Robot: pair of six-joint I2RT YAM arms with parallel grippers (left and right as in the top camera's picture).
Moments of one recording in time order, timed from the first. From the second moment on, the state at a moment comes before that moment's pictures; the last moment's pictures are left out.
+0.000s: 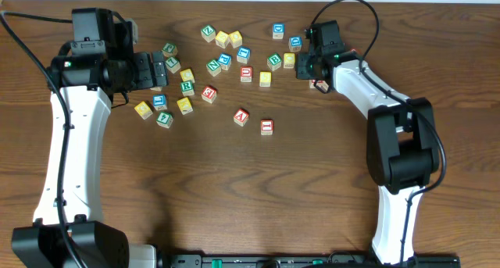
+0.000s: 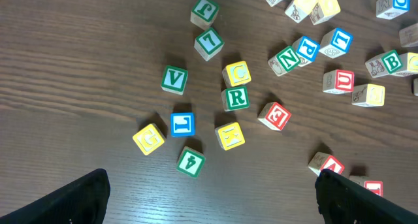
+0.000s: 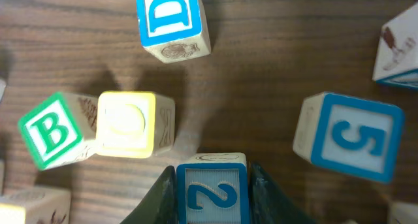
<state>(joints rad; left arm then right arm) 0.08 1.58 1.53 -0.97 0.13 -0.08 0.26 2.20 1.59 -0.37 -0.03 0.26</state>
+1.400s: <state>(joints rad) 0.08 1.58 1.53 -0.97 0.13 -0.08 0.36 1.98 1.33 -0.70 -0.27 -0.22</state>
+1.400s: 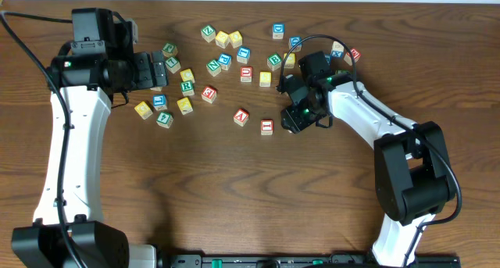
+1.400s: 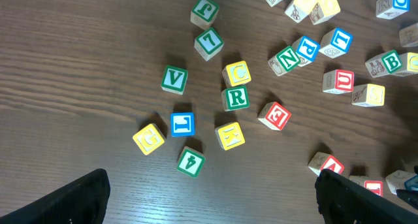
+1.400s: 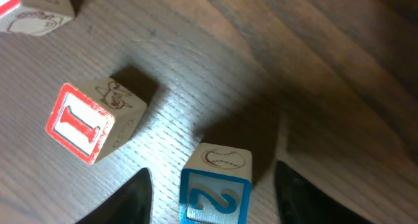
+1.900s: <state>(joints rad) 0.08 1.58 1.53 -0.97 0.13 -0.08 0.36 1.89 1.45 -0.80 -0.30 0.06</state>
